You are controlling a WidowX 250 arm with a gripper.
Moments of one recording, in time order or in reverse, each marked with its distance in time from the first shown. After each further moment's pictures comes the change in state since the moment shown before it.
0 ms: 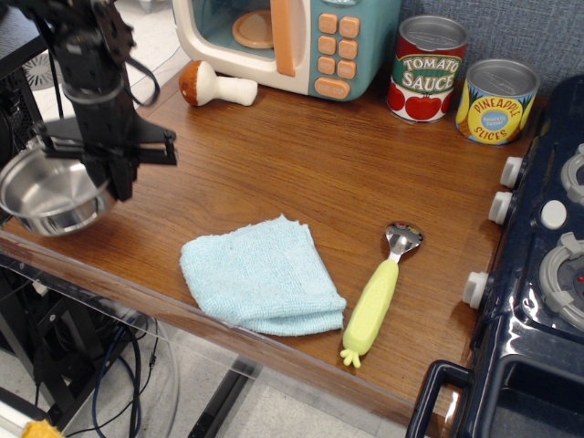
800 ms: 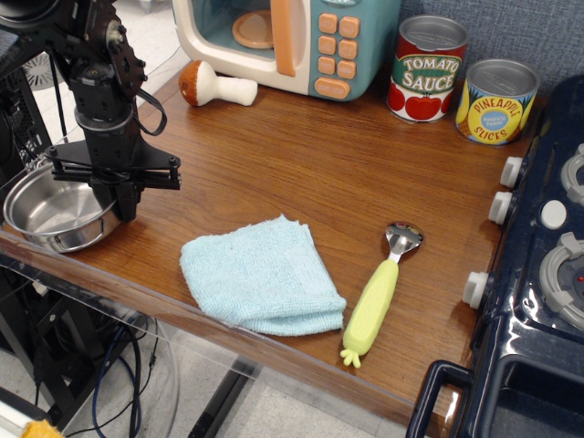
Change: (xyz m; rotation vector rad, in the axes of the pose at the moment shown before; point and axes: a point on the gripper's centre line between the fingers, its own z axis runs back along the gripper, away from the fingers) arm 0.000 -0.001 -0.019 0.015 0.016 -0.014
